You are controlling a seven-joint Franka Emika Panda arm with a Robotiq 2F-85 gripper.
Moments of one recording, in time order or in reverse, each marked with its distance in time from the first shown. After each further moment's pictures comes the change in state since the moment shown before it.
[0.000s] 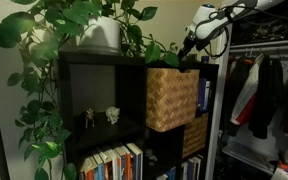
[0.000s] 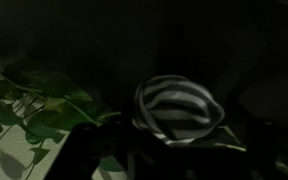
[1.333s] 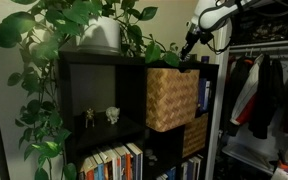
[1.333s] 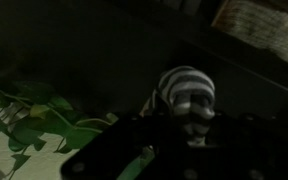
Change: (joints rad) arm 0.038 -0.132 0.038 -0.061 0.020 -0.201 -0.013
